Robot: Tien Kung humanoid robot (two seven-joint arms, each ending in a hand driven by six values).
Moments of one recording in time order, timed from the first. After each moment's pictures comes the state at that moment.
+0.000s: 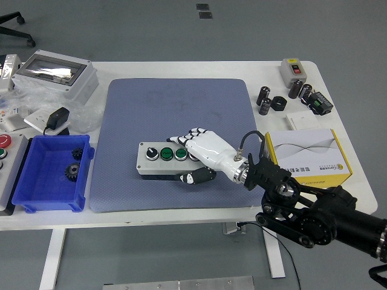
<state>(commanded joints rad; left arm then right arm) -0.09 0.09 -1.88 -0.20 1.96 -0.14 0.17 0.66 -0.21 0.35 1.09 -1.97 -0.36 0.03</state>
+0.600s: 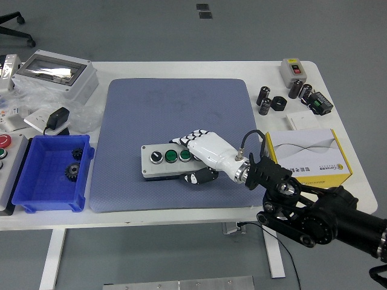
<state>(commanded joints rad) -0.09 0.09 -1.89 -0.20 1.97 -0.15 0.17 0.66 -0.22 0.36 1.10 -1.95 -0.32 0.03</state>
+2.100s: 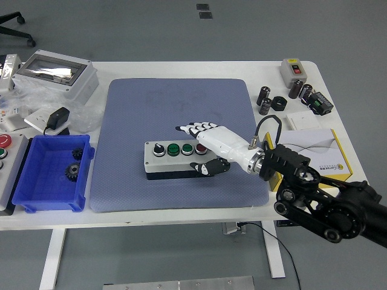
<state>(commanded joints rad) -0.08 0.09 -1.93 -0.20 2.00 -0.24 0.11 0.62 -0.39 0.53 1.36 -1.80 -0.09 -0.04</state>
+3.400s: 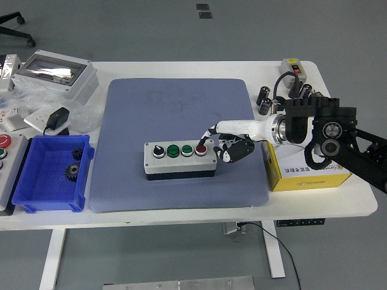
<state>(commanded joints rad) -0.08 0.10 -1.92 -0.21 1.96 -0.24 0.16 0.82 -0.49 0.64 1.50 -1.32 0.53 -0.40</state>
